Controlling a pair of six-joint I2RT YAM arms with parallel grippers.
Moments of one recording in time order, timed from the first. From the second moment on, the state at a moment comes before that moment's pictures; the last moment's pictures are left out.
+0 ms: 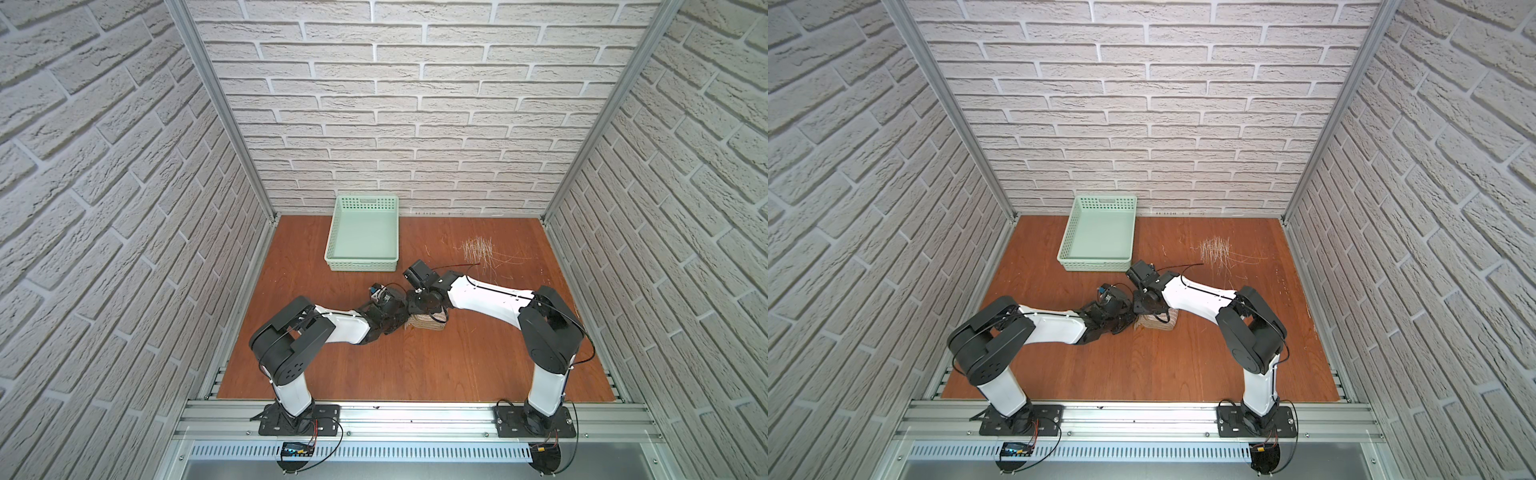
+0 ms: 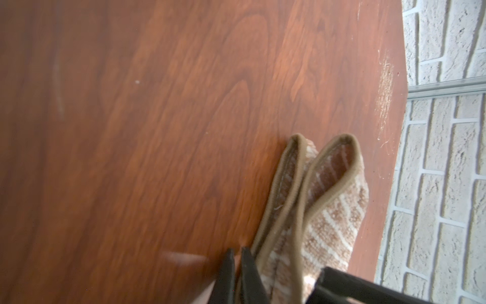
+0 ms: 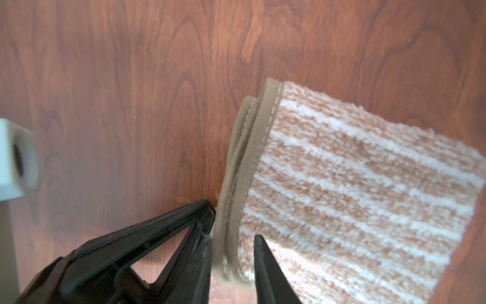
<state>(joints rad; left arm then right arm) -0.73 1.72 0.70 0.24 -0.03 -1.24 0.82 1.86 1.29 -0.59 0.05 0.73</state>
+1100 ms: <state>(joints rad) -0.75 1.82 1.18 -0.12 -0.02 -0.80 0.78 1.49 0.94 -0.57 0.15 0.80</state>
